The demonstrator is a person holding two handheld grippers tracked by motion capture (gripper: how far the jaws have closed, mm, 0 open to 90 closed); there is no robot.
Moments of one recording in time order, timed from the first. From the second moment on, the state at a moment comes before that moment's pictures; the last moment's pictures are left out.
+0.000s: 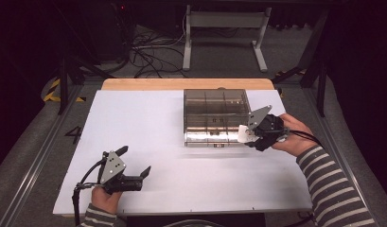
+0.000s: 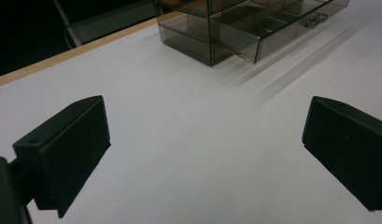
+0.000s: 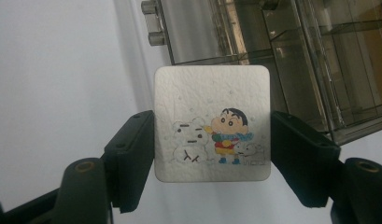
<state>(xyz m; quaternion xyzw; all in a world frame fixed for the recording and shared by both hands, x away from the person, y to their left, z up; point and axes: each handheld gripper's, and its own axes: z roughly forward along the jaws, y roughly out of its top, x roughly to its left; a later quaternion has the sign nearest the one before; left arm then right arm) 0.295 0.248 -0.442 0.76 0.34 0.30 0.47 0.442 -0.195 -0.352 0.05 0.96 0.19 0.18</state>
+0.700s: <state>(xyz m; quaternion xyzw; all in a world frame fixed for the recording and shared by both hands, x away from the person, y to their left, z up) 0.295 0.248 -0.442 0.76 0.34 0.30 0.47 0.459 -0.183 -0.358 0.05 0.97 0.17 0.18</state>
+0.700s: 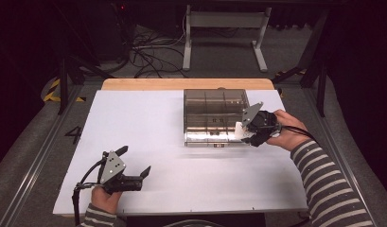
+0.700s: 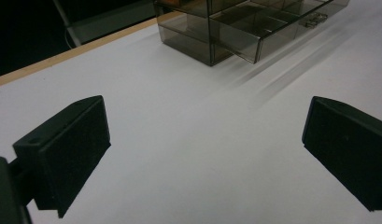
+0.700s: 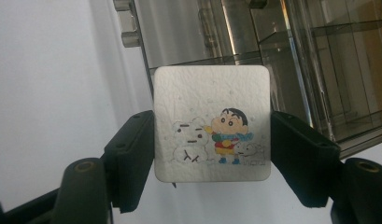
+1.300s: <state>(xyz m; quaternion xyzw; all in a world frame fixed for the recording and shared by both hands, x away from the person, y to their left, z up) 0.295 0.248 -0.441 0.76 0.34 0.30 0.47 0.469 -0.175 -0.369 0.05 0.97 0.15 0.18</state>
